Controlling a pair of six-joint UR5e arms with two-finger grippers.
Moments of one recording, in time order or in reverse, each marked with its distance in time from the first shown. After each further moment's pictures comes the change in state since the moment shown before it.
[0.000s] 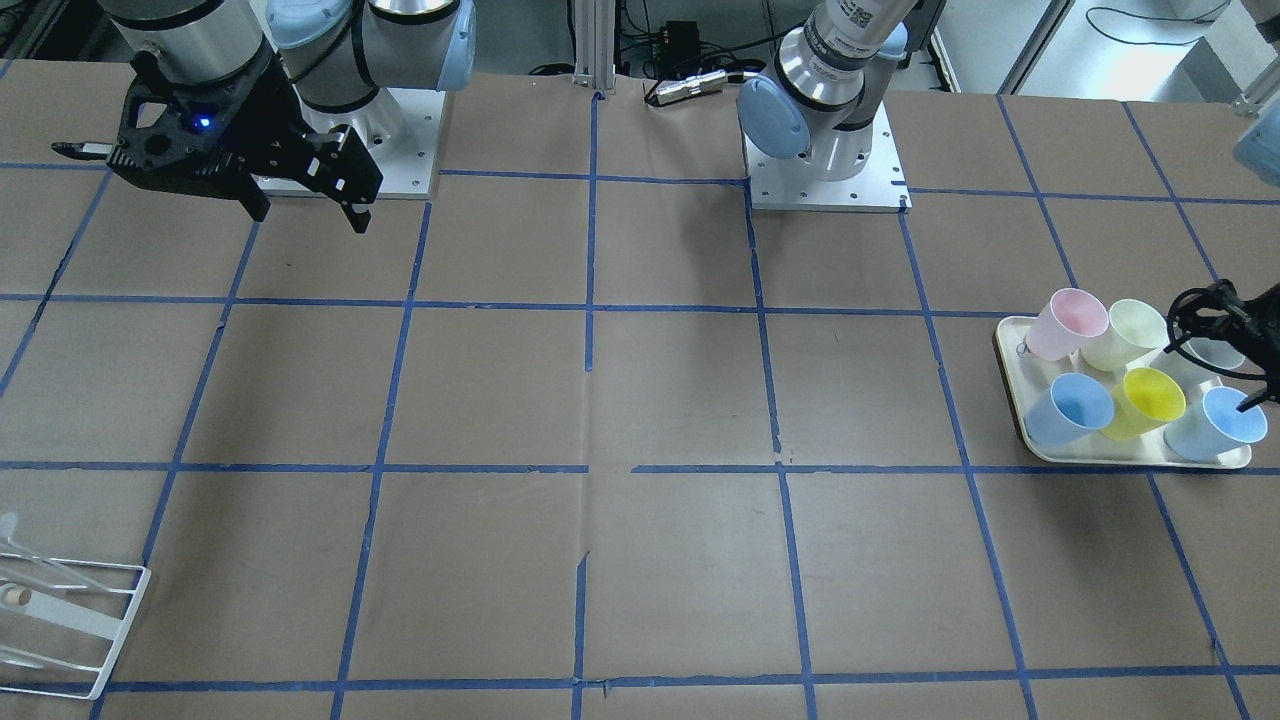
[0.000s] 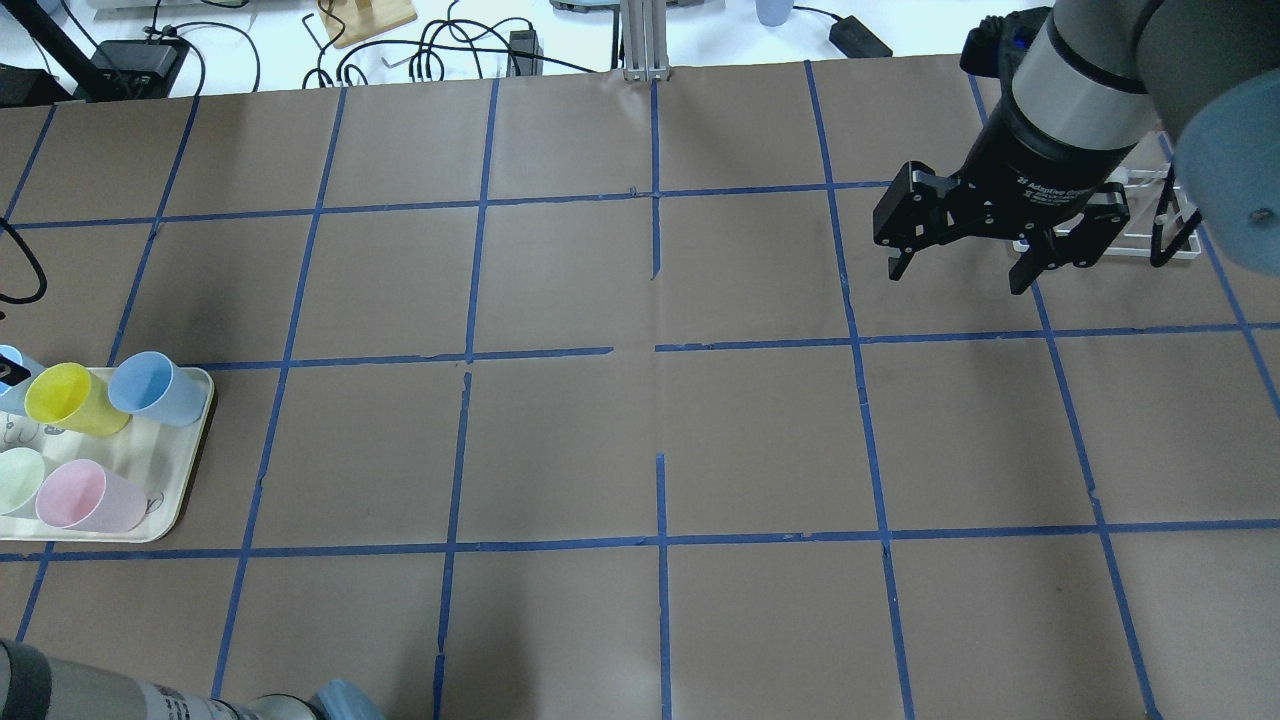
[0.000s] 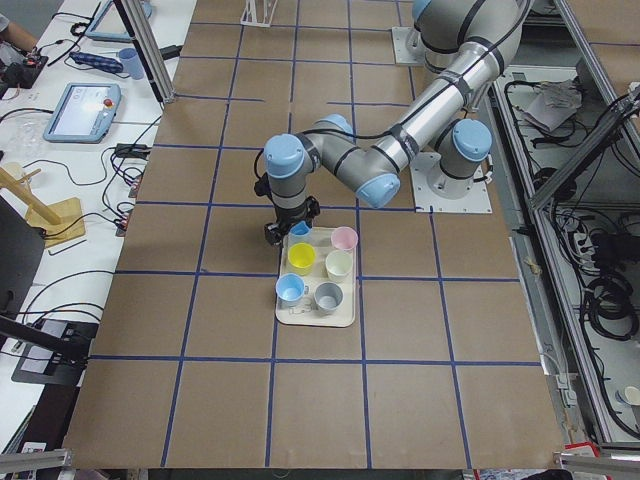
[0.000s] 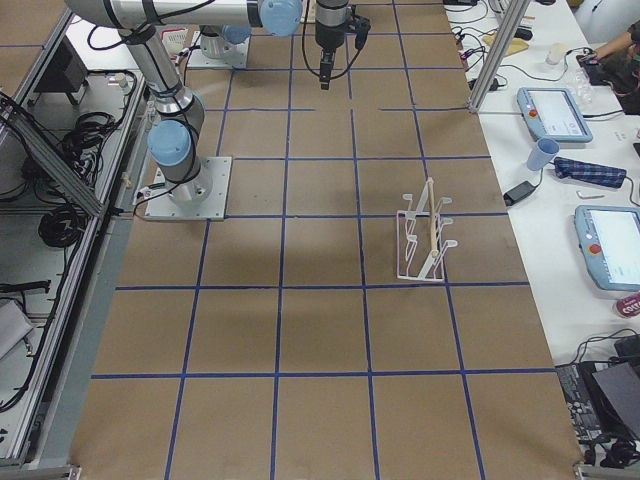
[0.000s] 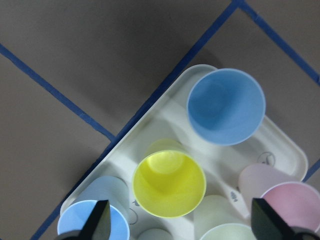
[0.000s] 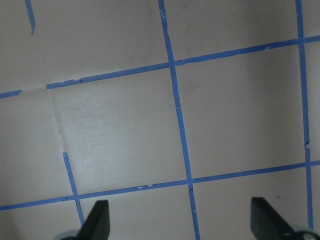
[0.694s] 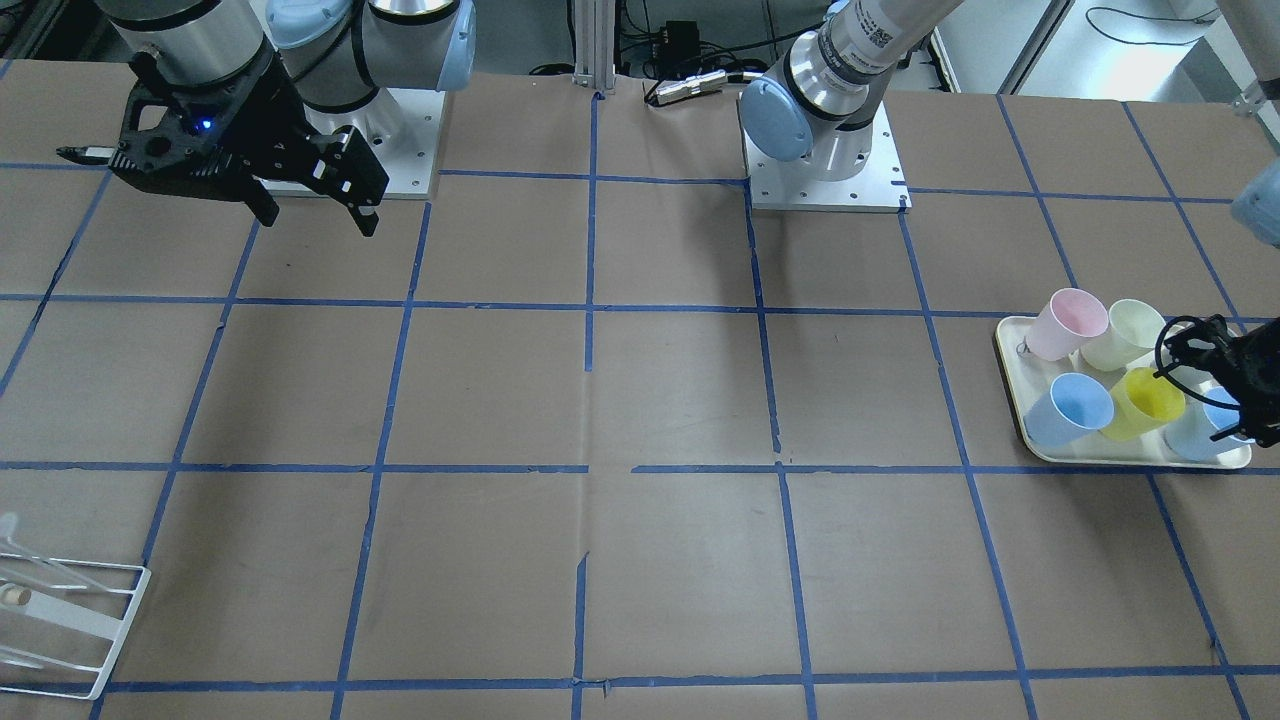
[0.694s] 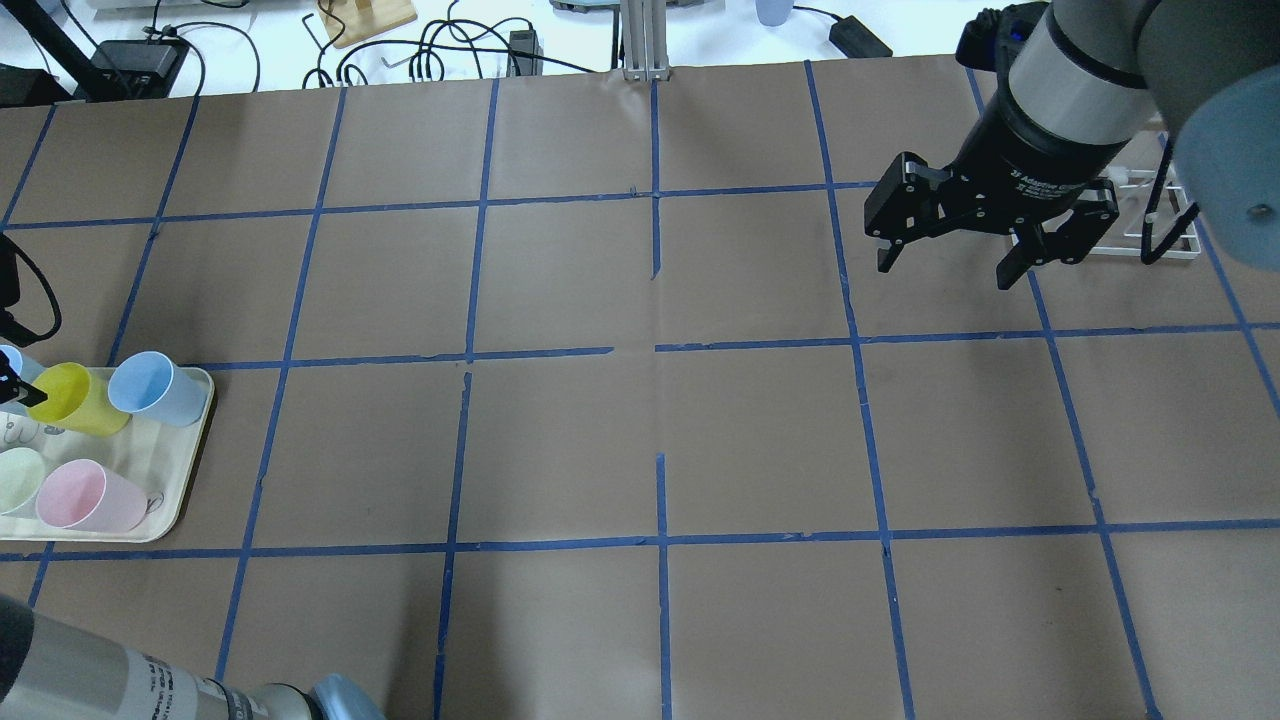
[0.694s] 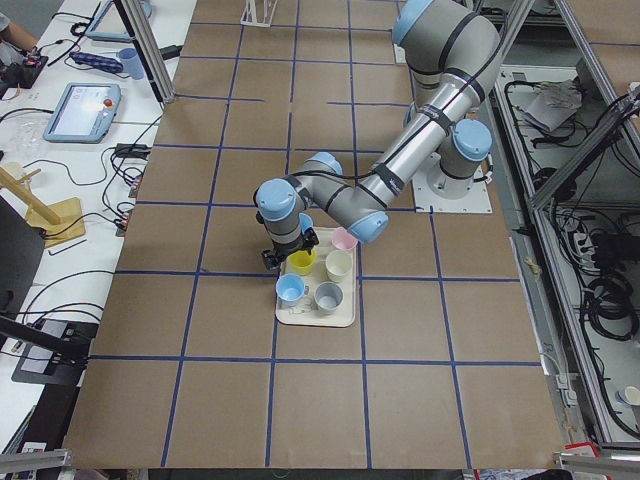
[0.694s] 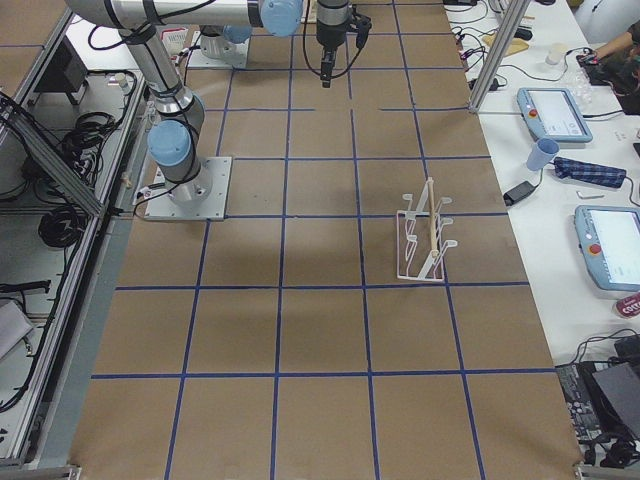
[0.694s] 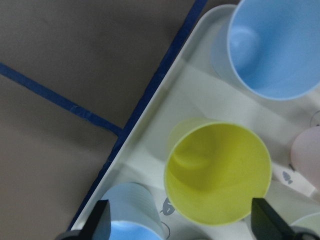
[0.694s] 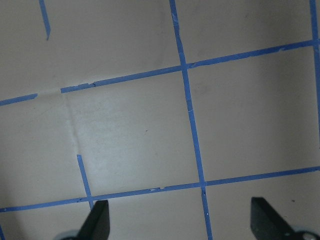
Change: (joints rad) left arm 0.010 -0.112 0.021 0.030 -0.004 0.142; right arm -0.003 0.006 -0.002 -0.016 0.048 0.003
